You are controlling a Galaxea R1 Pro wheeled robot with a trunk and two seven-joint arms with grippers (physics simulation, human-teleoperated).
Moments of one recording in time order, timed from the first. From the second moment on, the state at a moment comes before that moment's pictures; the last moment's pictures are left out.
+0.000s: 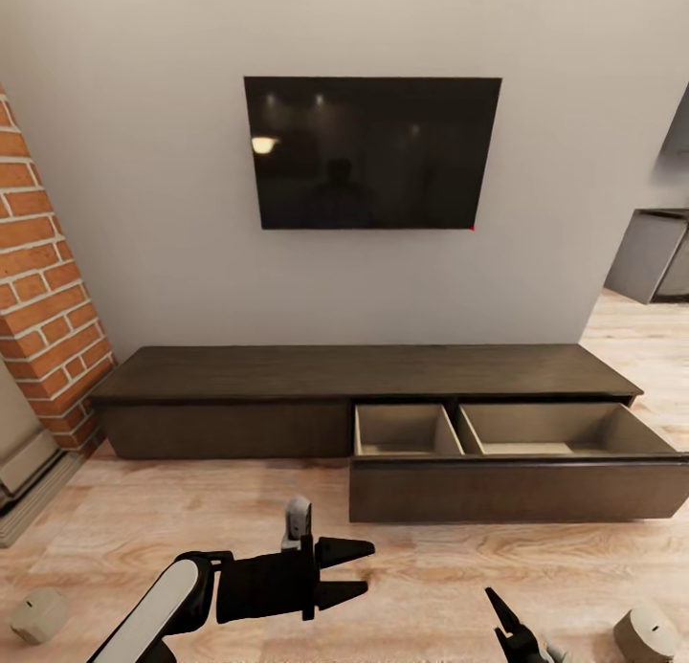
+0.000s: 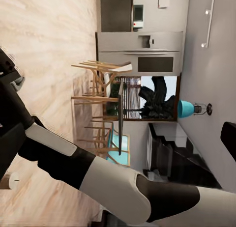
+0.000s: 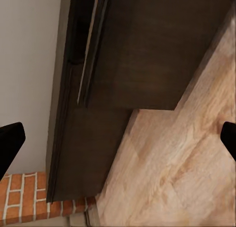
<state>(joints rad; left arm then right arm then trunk) -0.22 0.18 -0.45 -1.52 1.70 1.00 -0.03 -0.22 -0.13 -0.12 -0.30 -1.18 0.07 0.87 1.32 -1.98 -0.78</state>
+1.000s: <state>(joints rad) -0.22 0.18 -0.45 -1.52 1.70 0.99 -0.04 -0.22 -0.14 -0.13 -0.26 -1.18 0.00 0.86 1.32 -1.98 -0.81</state>
